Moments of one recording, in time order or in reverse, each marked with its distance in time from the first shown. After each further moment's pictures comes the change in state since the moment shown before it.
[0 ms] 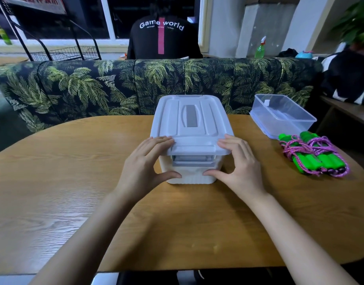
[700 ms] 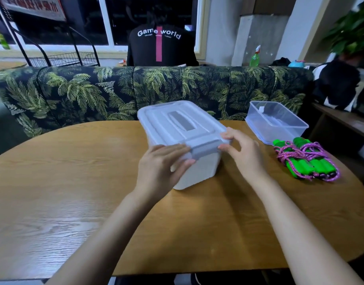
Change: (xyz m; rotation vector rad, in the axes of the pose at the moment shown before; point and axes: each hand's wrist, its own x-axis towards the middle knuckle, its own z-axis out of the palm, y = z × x) left_hand 0.025 0.042 0.014 0.025 0.134 -0.072; right_hand 0.041 0.028 -0.008 0.204 -0.083 0.377
